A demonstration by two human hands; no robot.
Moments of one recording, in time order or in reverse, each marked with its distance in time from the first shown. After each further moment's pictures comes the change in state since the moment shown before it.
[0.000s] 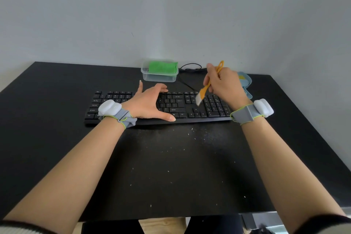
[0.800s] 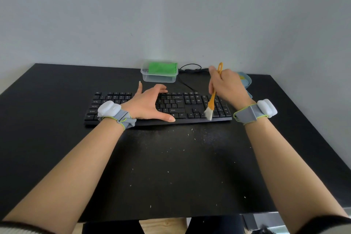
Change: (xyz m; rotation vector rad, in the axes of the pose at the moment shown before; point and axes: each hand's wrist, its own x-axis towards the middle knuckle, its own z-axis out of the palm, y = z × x) left_hand 0.000 0.000 0.001 -0.006 -0.003 -0.001; right_hand -0.003 0.006 -0.009 -0.104 -0.032 0.049
